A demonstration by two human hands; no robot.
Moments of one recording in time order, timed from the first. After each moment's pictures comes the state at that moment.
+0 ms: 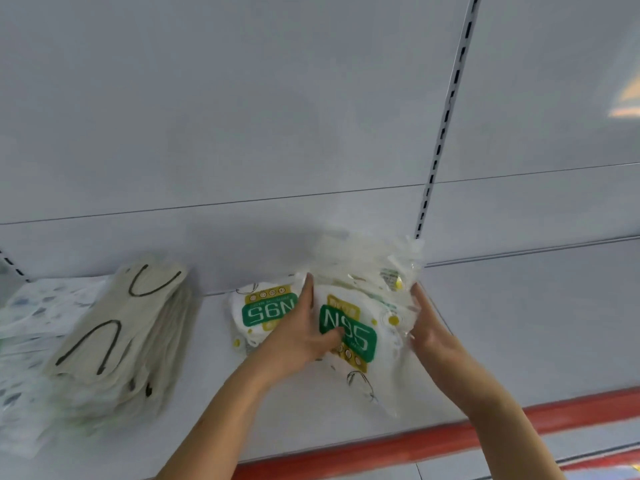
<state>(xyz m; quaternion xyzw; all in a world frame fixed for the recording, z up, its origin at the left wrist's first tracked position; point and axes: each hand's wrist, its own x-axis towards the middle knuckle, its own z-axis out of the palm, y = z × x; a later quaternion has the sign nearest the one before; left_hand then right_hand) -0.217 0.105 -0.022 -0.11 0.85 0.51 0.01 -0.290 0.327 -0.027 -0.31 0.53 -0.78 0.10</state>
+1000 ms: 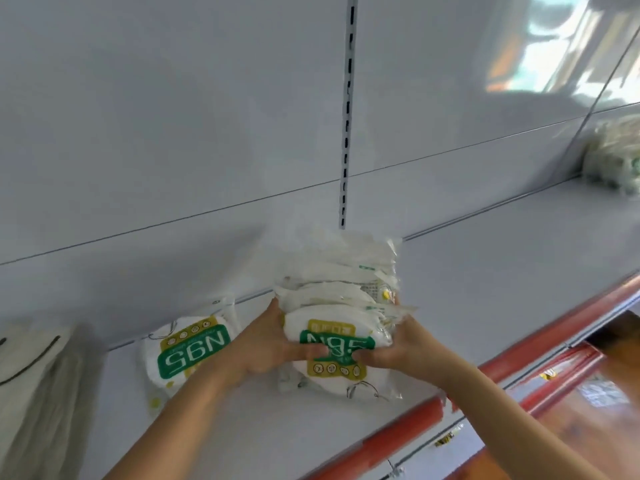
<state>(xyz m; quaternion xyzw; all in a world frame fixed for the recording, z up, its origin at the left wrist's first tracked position) -0.288 0.109 -0.039 -0.01 0.81 0.57 0.13 -0.325 0.362 -0.043 -0.28 0.74 -0.58 0.19</state>
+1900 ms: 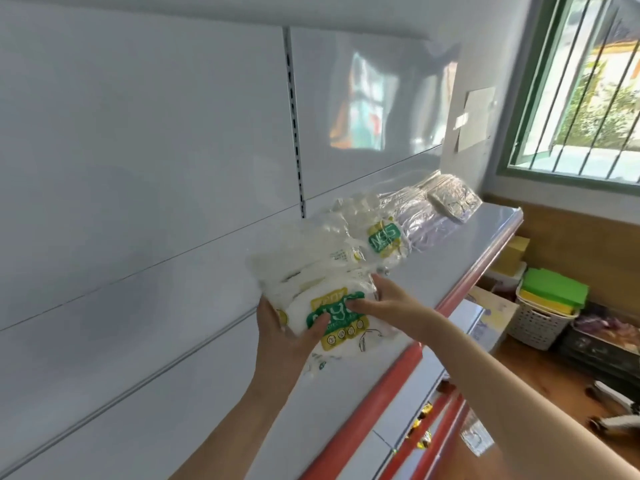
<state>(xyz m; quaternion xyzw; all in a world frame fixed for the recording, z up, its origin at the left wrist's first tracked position) -0.624 0.698 -0.023 0.06 0.69 0.72 -0.09 -0.650 0.903 0.008 -0.11 0.76 -0.63 0.08</state>
